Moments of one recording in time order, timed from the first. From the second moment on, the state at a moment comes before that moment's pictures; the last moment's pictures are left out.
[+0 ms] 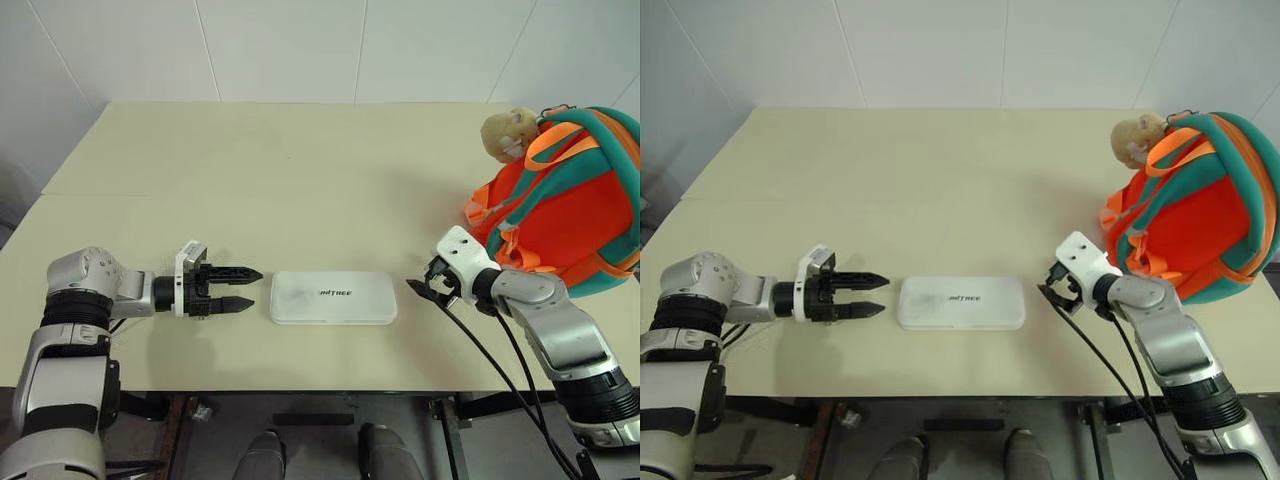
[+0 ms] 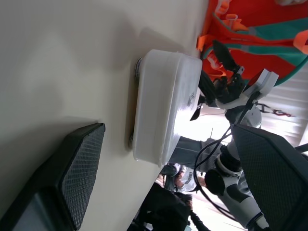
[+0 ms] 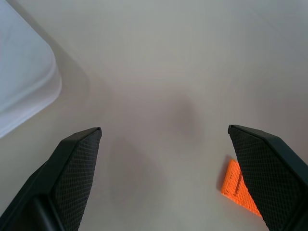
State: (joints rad) left arm -0.86 0.72 0.04 0.79 -0.86 1.61 -0.84; right arm -0.43 -0.70 0.11 -0.20 0.09 0.70 0.62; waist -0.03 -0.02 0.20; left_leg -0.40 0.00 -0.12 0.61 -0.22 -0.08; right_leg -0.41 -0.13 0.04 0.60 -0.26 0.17
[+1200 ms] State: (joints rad) left arm -0.81 0.46 0.25 0.67 -0.87 1.57 -0.61; right arm -0.45 -0.63 0.15 -0.22 0.06 0.74 0.62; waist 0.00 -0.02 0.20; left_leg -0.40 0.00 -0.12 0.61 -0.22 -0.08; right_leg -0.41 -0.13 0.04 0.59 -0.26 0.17
